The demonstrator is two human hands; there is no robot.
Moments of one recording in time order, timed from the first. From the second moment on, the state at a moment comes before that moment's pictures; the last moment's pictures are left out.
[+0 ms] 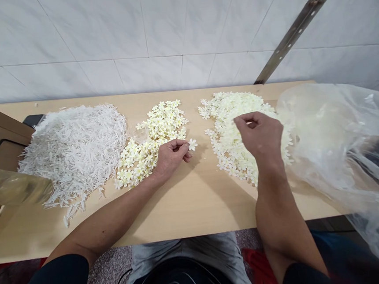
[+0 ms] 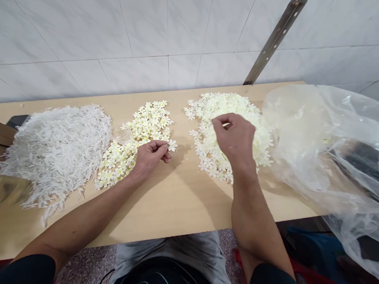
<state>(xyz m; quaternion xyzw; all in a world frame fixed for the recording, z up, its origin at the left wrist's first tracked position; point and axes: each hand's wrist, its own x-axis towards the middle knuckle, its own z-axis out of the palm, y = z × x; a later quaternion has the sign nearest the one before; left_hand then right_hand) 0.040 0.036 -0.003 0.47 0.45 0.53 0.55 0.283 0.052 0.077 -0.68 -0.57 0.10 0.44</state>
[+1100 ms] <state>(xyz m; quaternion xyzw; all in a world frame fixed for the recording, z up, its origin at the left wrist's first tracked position) 0.041 0.036 -0.006 0.50 0.44 0.53 0.53 0.222 0.042 0.053 -0.56 -0.72 0.28 0.29</state>
